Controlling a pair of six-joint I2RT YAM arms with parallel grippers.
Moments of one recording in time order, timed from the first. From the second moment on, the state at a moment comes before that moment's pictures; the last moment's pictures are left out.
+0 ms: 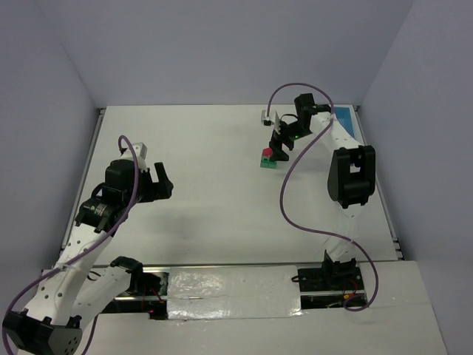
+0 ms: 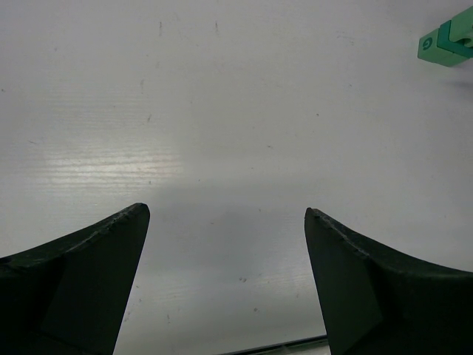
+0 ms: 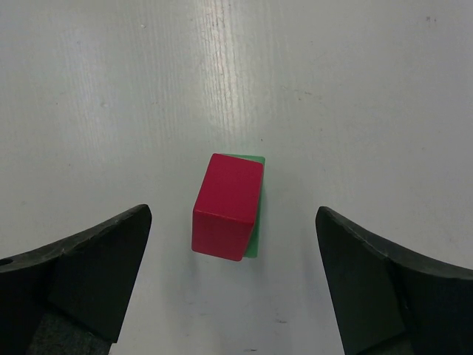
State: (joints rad) left arm -0.27 0.79 0.85 -0.66 -0.06 -0.37; right arm 0.14 2.07 1.76 -0.90 -0.77 -1.15
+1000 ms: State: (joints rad) left arm -0.27 0.79 0.85 -0.66 -0.06 -0.37; right arm 0.13 2.02 1.64 -0.74 -0.72 -1.11
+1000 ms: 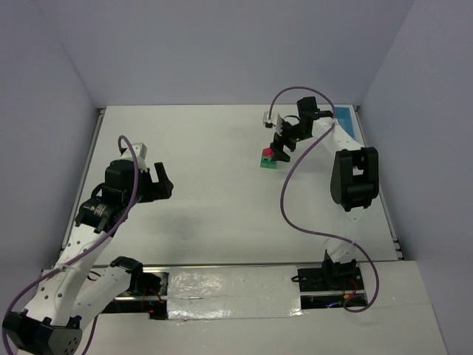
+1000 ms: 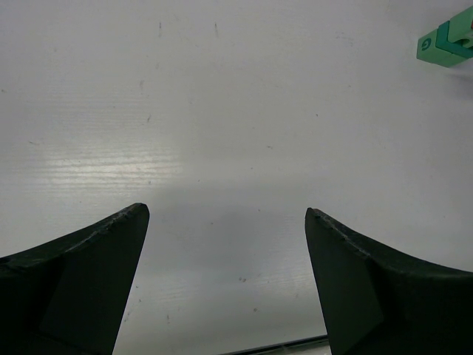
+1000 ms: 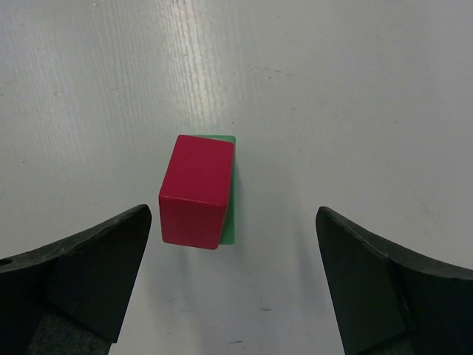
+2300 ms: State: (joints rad) left arm -0.27 0.79 0.85 -0.66 -0.05 -0.37; right arm 0.11 2.01 1.61 -0.67 -0.72 -1.07
